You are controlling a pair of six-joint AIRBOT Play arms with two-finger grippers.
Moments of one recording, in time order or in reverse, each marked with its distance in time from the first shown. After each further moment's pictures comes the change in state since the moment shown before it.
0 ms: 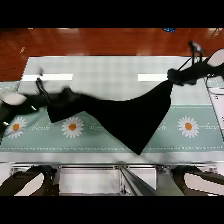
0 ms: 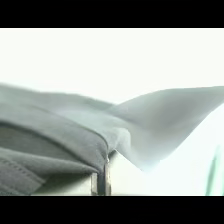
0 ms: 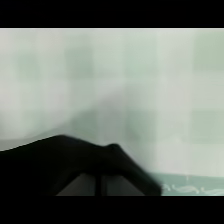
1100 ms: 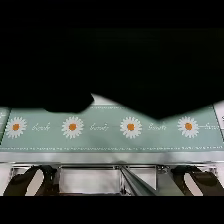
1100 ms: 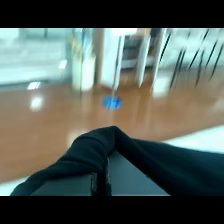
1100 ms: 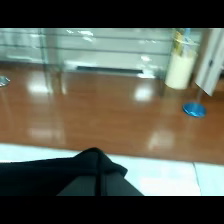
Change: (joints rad) left arm 0.228 0.362 1.013 0.378 -0.412 -0.073; right arm 0.000 0.768 0.531 -0.187 0.318 -0.023
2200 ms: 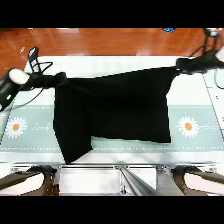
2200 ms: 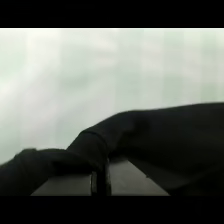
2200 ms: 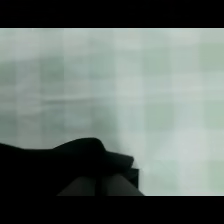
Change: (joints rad) left arm -0.254 -0.667 -0.723 0.150 0.563 -0.118; right arm 0.000 -0.824 -0.474 0.066 -0.459 0.050
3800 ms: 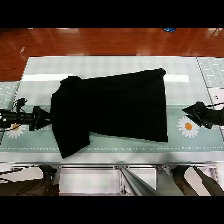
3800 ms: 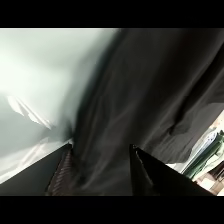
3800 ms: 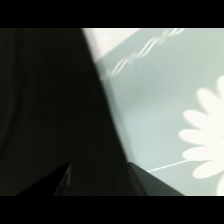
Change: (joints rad) left arm 0.655 -0.127 -0.333 -0.200 -0.594 0.319; right arm -0.570 0.512 -0.798 0.491 0.137 -0.236
